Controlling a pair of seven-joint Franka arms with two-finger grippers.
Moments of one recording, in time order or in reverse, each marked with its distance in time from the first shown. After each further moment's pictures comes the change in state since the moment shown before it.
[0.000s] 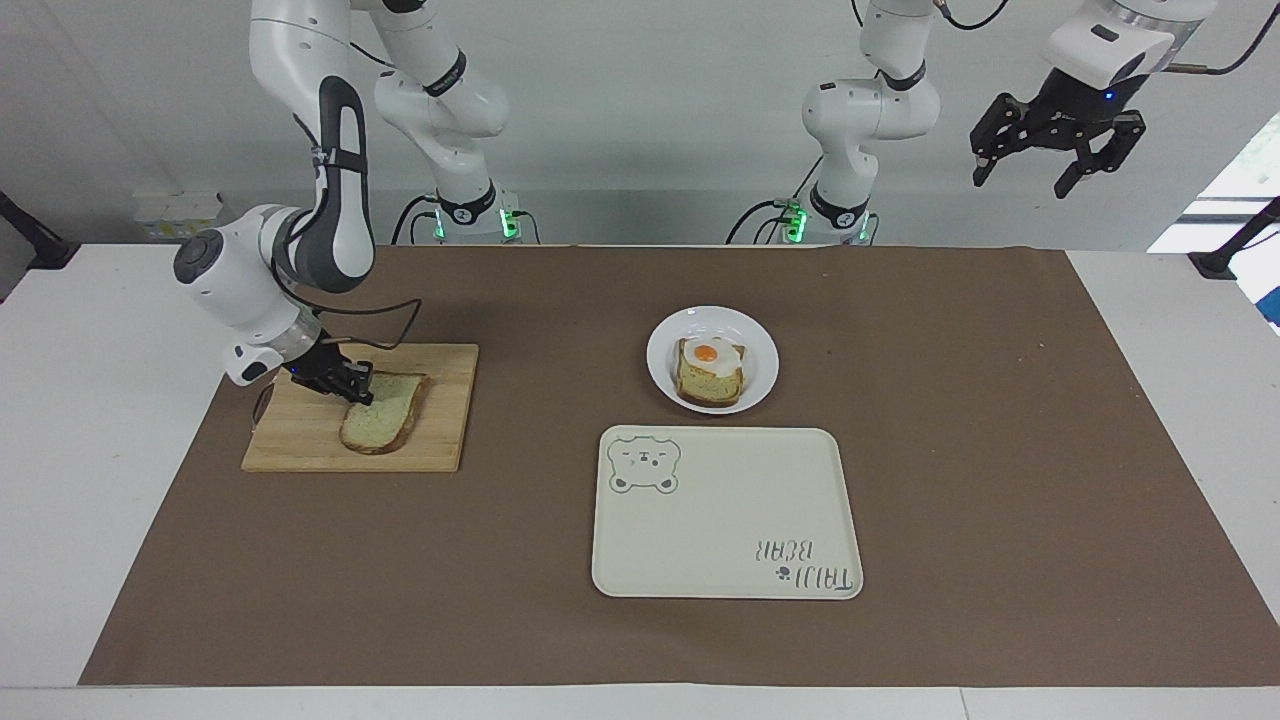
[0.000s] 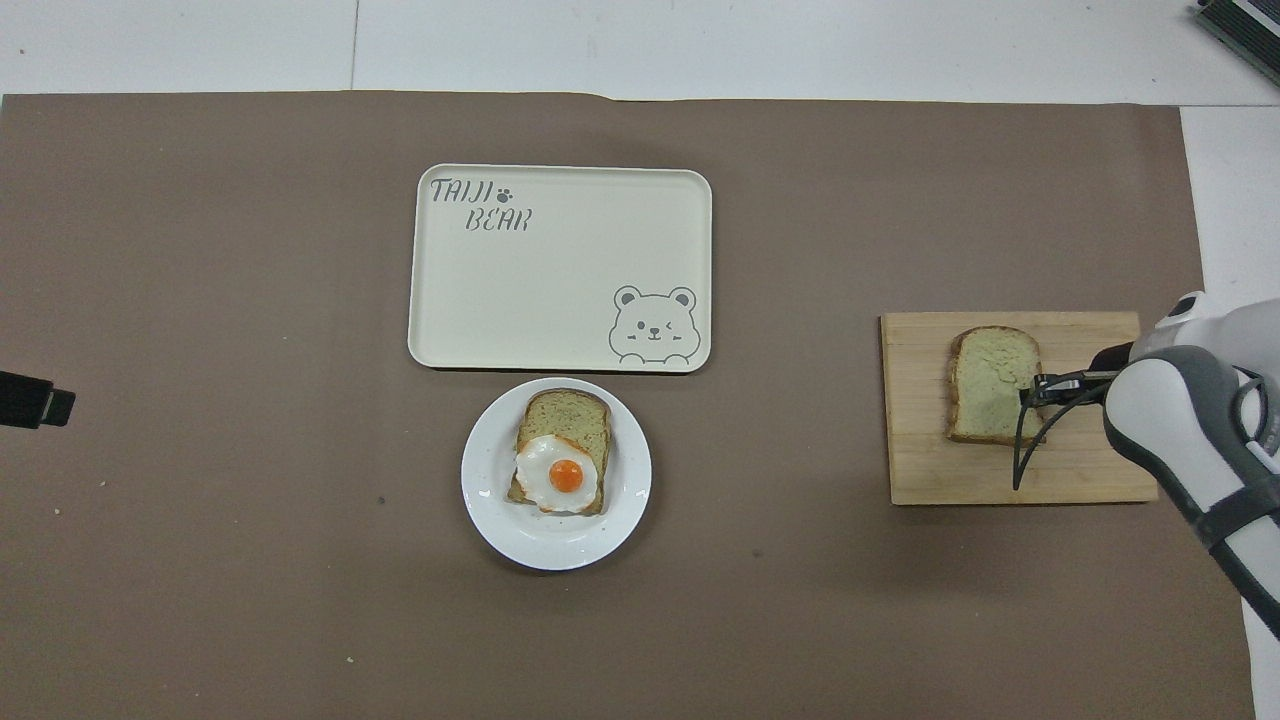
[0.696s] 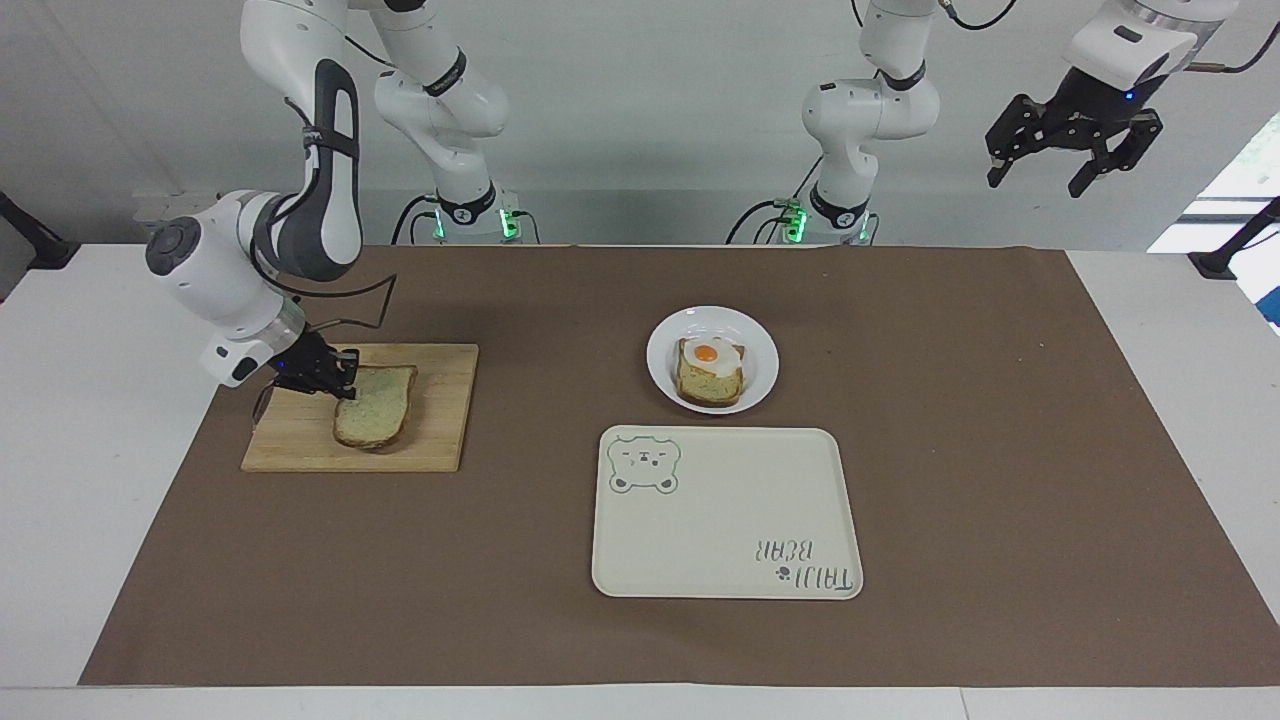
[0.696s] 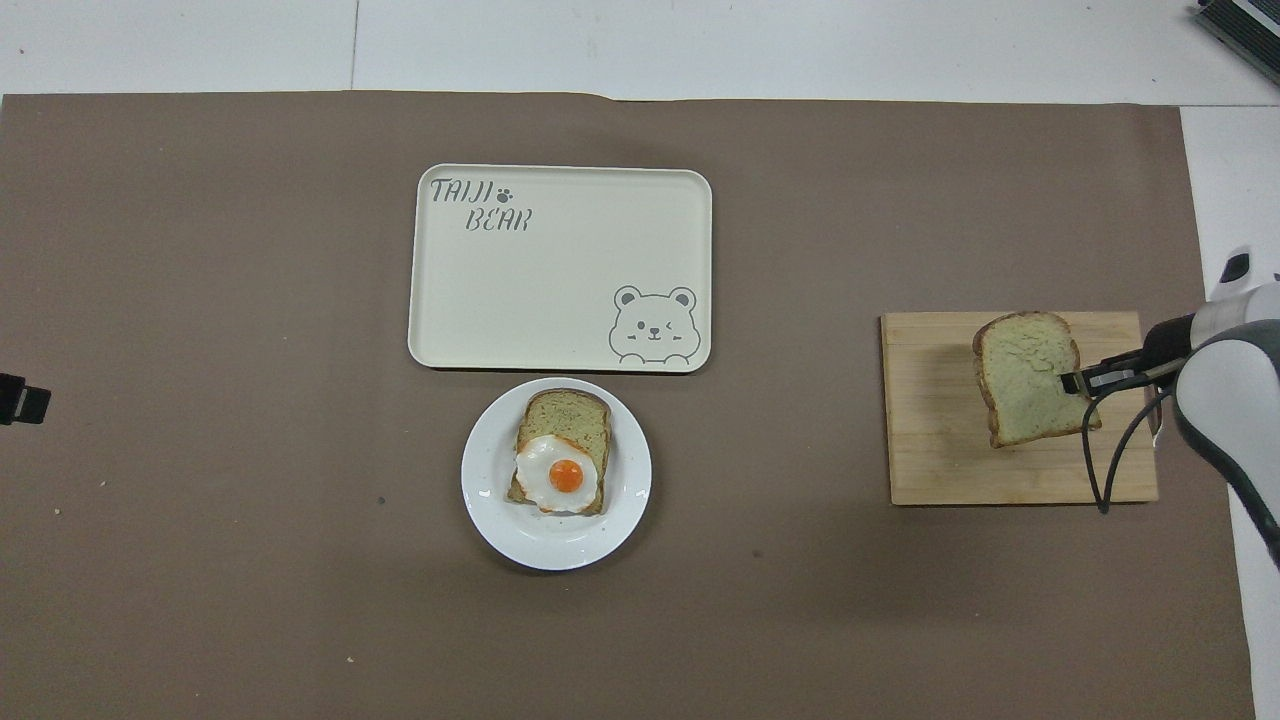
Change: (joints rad) left arm 0.011 0.000 0.010 0.000 0.000 0.000 0.000; right arm -0.001 -0.112 0.006 0.095 -0.038 -0.179 -0.166
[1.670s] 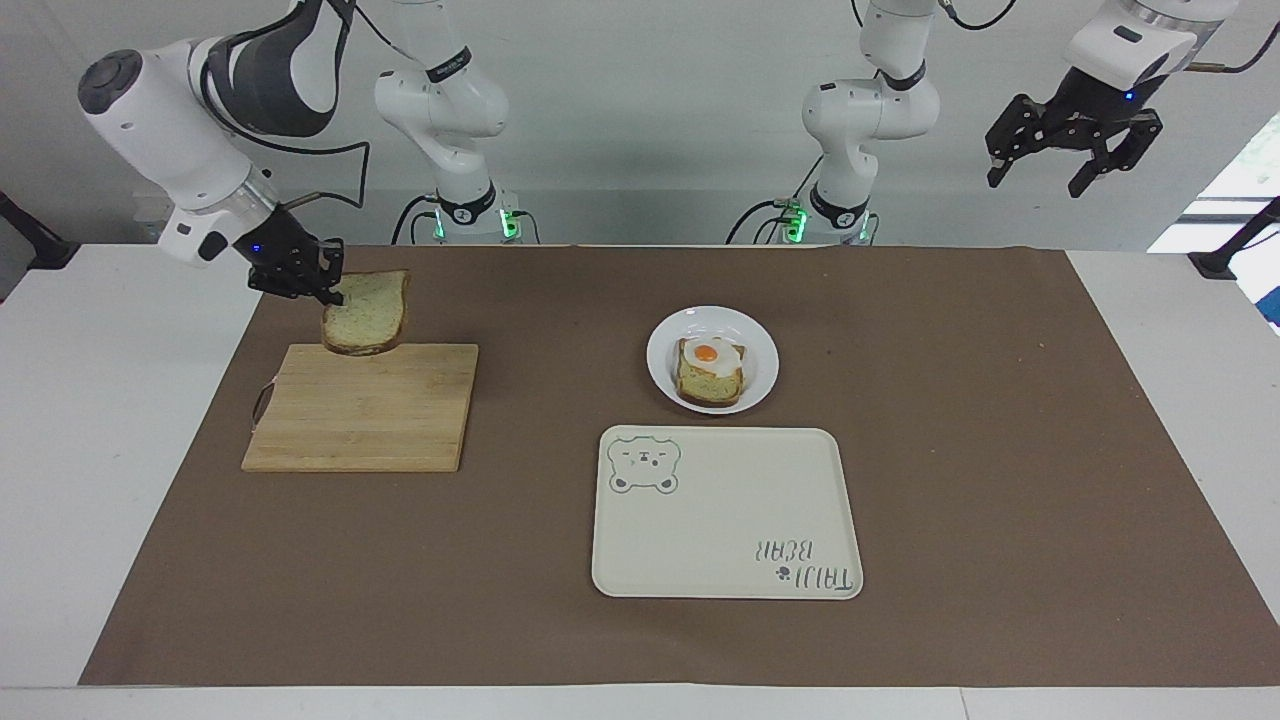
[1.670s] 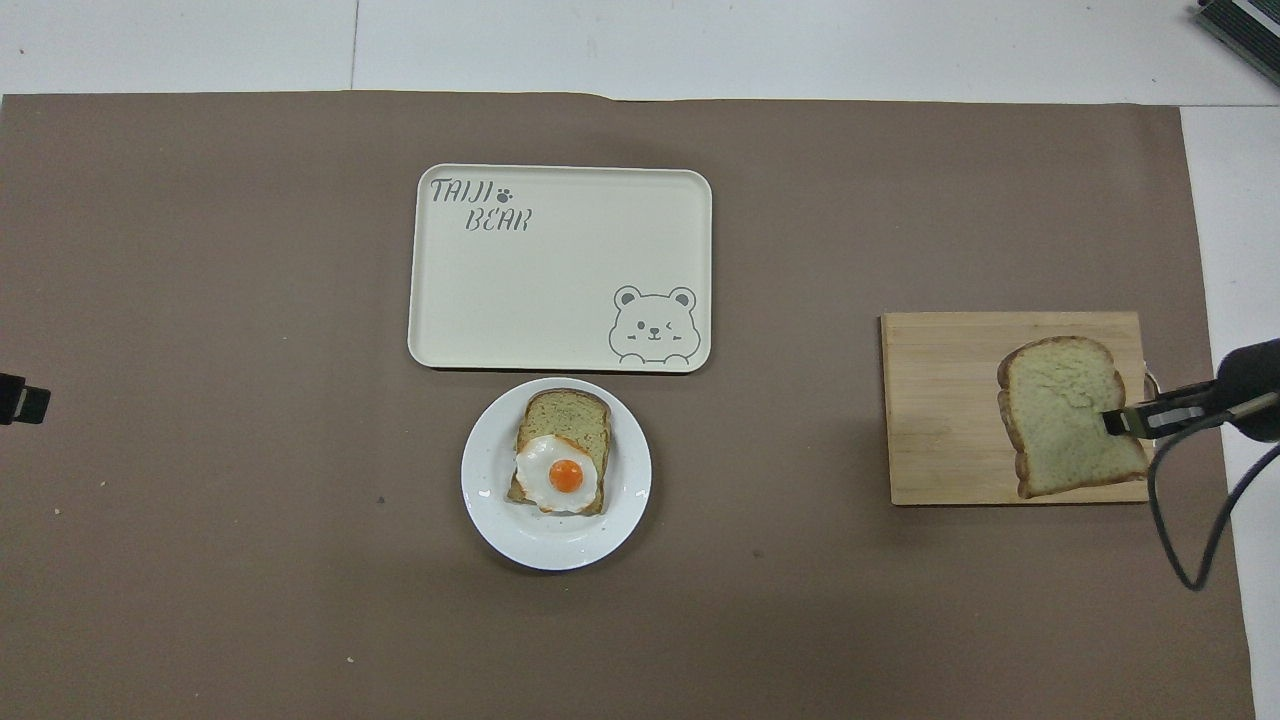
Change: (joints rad) left arm 0.000 0.000 0.000 0.000 0.000 0.000 0.000; right arm 0.001 -0.174 0.075 0.058 -0.001 -0.307 0.182
